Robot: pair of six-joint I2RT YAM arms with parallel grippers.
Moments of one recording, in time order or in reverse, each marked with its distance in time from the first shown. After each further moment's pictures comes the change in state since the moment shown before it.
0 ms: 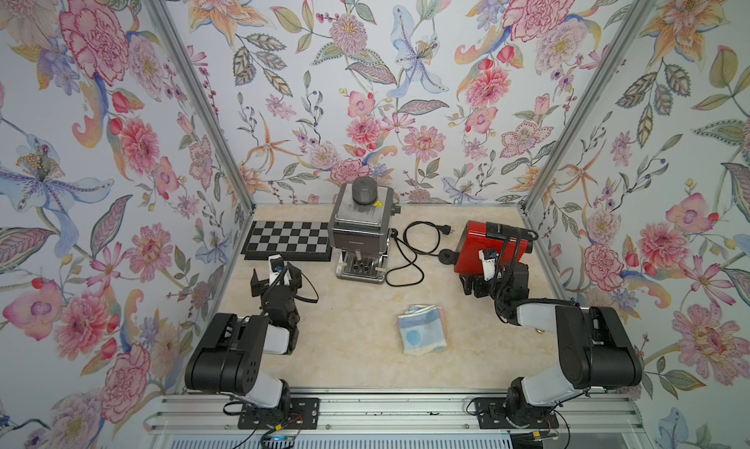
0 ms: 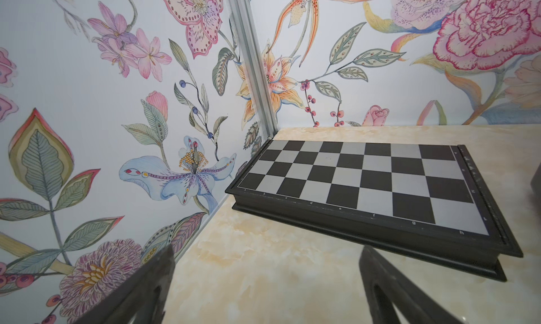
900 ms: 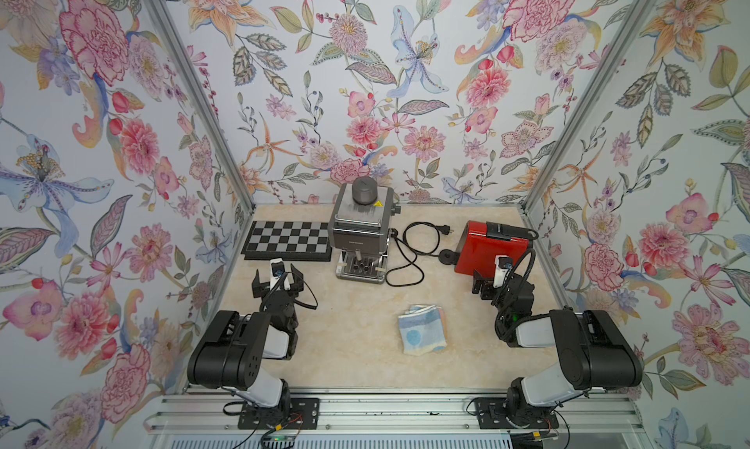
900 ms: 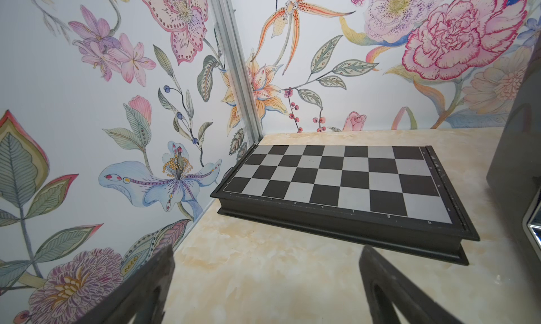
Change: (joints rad) left arm 0.005 0.014 -0.023 0.063 0.067 -0.002; right arm 0.023 -0.003 -0.220 0.494 0.264 0.054
